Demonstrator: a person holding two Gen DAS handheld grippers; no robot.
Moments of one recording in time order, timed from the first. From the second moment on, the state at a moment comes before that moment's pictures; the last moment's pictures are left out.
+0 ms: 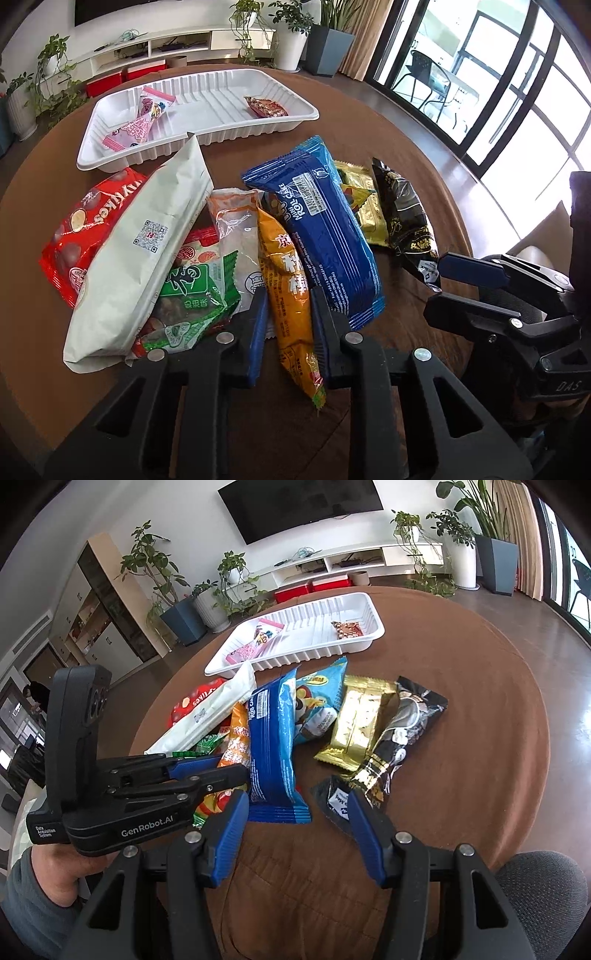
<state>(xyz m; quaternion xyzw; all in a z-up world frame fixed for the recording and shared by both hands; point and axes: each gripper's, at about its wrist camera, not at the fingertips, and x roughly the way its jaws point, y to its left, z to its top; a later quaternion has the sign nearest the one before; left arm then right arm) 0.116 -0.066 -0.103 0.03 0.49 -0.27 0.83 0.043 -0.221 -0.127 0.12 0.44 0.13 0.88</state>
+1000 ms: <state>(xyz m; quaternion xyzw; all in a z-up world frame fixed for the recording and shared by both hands) 0.075 -0.016 -0.084 -0.06 0.46 -0.30 0.83 0.083 -0.271 -0.145 0.16 0.49 0.01 0.86</state>
